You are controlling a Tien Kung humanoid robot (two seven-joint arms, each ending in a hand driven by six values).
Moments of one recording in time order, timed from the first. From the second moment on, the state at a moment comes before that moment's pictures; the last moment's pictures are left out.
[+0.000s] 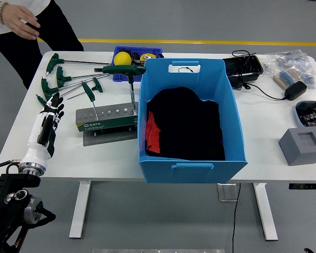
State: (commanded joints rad) left arm -0.01 0.12 -1.34 -1.37 1.14 0.19 -0.20; right arm 0.18 -0.18 0.41 0.21 0.05 -0.23 -0.12
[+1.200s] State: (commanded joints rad) left arm -0.09 0.16 -1.36 -1.48 1.60 0.21 -0.16; right arm 0.18 -0.18 0.42 0.21 0.05 -0.23 -0.12
